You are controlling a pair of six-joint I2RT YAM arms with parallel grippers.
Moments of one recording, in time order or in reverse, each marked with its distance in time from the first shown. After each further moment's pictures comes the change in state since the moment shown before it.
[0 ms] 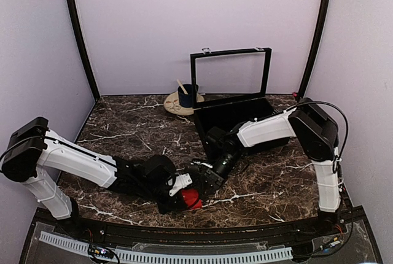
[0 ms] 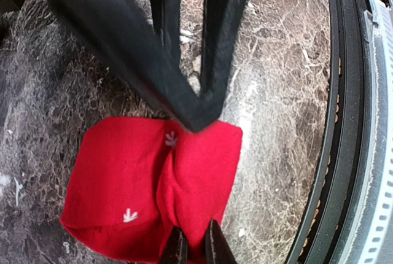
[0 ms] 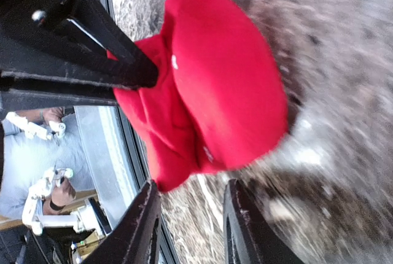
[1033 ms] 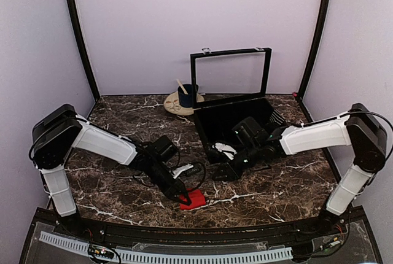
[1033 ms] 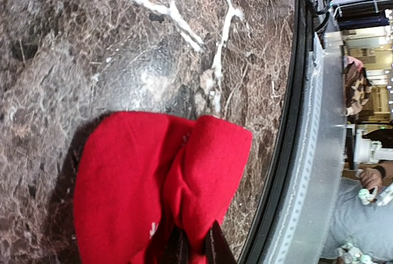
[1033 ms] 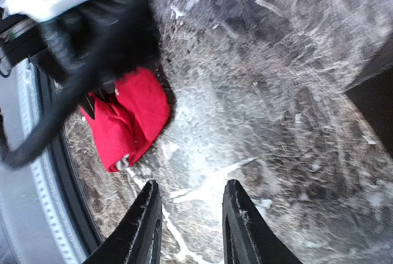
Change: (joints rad) left arm 0.257 0.252 0.201 -0.161 0.562 -0.089; right arm -0.048 -0.465 -0.462 0.521 0.415 0.148
